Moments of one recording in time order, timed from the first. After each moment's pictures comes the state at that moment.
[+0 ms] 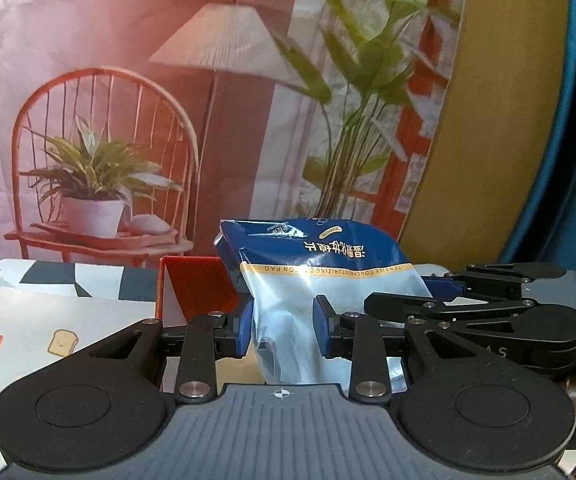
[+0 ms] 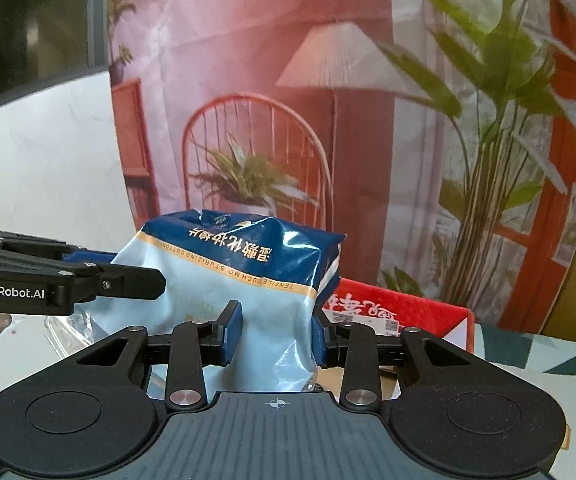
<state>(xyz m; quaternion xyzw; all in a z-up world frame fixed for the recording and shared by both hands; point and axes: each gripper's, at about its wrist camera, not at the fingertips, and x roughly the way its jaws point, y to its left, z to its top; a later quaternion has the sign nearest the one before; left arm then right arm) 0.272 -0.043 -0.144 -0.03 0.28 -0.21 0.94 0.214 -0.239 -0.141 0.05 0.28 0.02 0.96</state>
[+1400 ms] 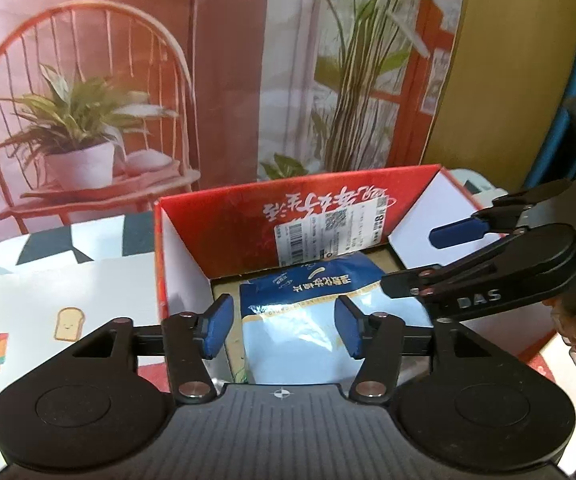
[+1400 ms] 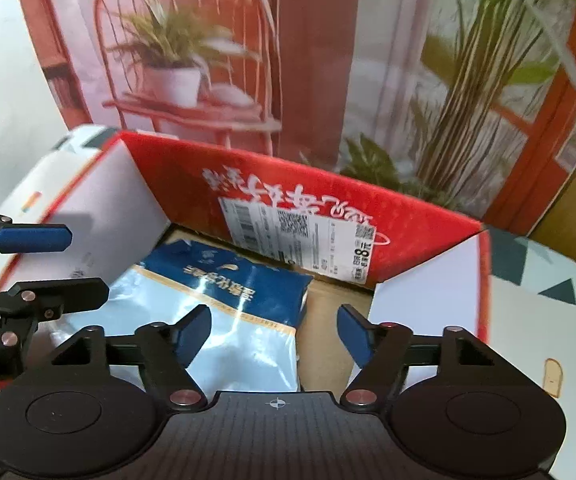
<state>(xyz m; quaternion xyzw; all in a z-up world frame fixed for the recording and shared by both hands) 0.324 -0.055 -0.172 0.06 0.39 -0.20 0.90 0.301 -0.262 -0.193 0.06 0.48 -0.05 0.88</state>
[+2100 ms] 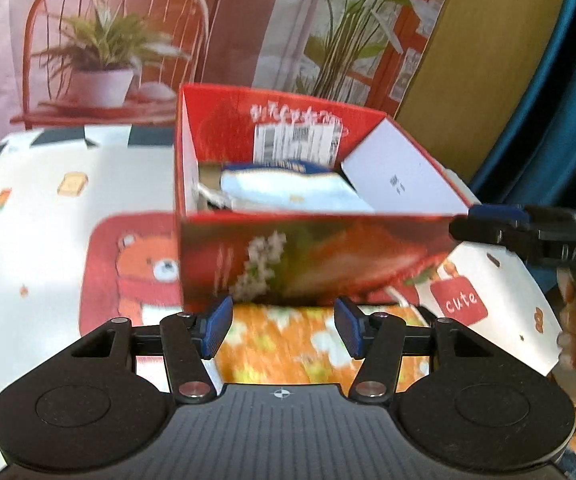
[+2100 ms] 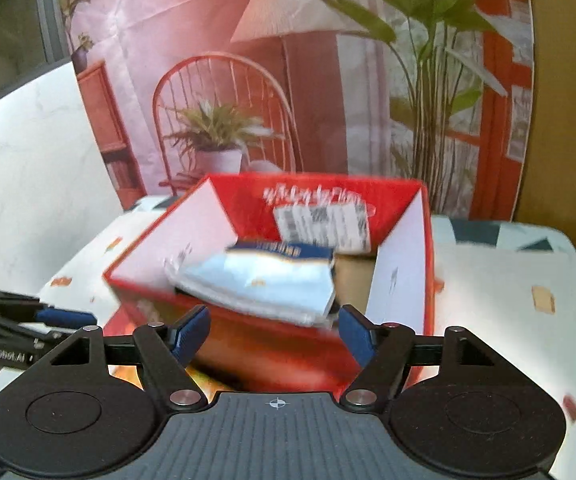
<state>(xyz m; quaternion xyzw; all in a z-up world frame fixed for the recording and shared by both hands) 0.184 -0.006 -0.203 -0.03 0.42 -0.22 0.88 0.112 -0.228 -0.160 0.12 0.34 -0.03 0.93</state>
